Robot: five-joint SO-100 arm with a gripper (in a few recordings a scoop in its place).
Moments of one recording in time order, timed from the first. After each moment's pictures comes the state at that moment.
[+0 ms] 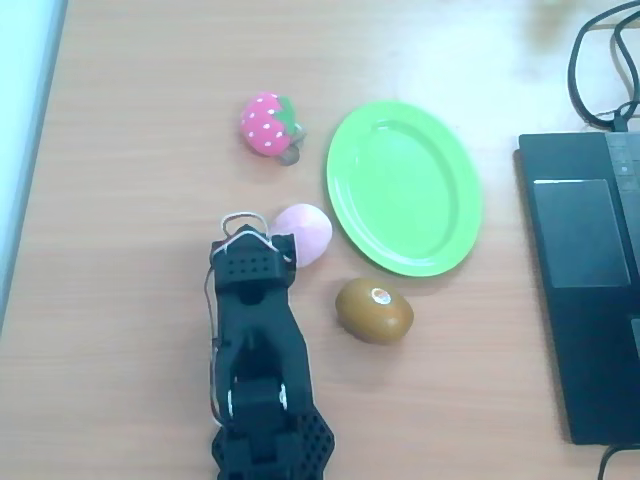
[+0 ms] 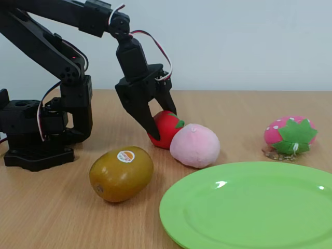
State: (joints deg) arm -2.3 137.4 152.7 59.2 -44.1
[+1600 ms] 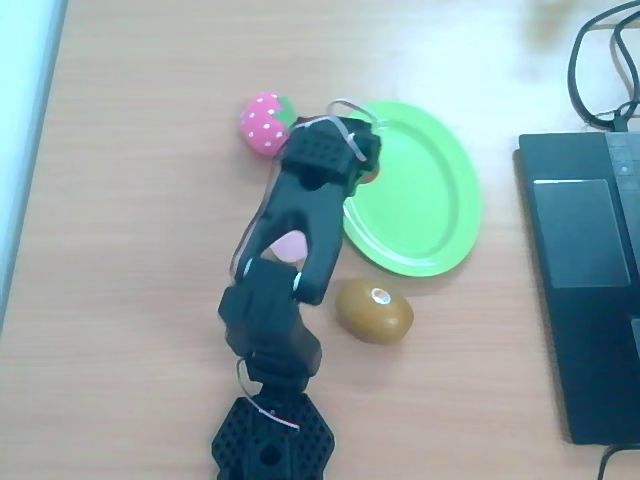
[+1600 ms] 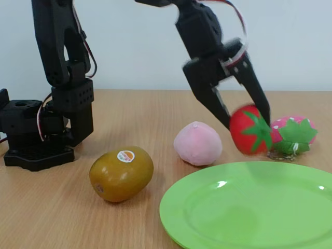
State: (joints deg) arm 21.1 96.1 98.4 60.6 -4.6
